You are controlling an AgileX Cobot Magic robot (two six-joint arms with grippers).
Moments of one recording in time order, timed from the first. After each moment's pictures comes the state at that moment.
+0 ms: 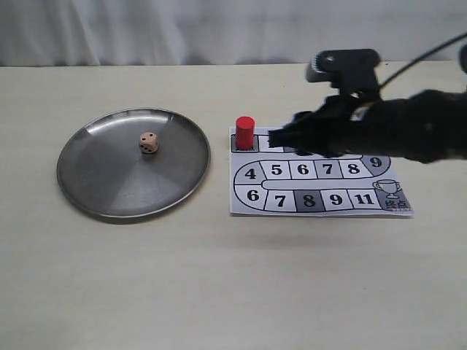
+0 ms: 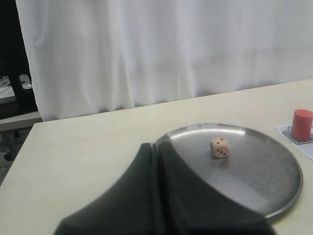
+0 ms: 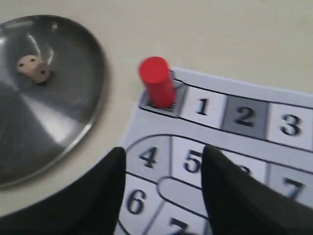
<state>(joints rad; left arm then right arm) 0.01 0.00 0.00 0.14 0.18 -0.10 0.42 1.62 -0.85 0.28 0.04 -0.09</state>
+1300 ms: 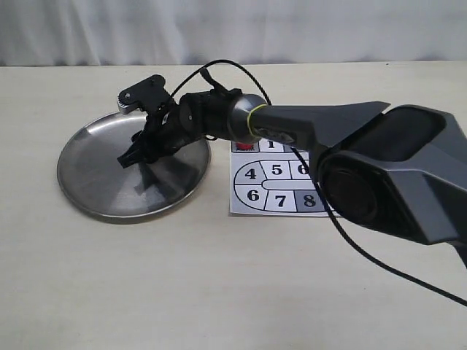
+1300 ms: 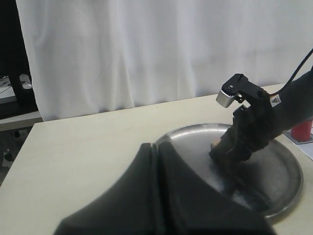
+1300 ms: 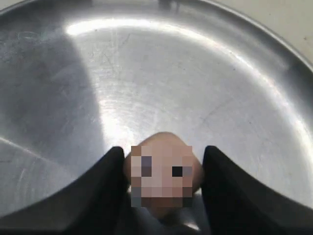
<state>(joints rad) 0.01 0.00 0.00 0.14 0.18 -0.10 0.65 2.55 -2.00 0.28 0.37 -0.33</state>
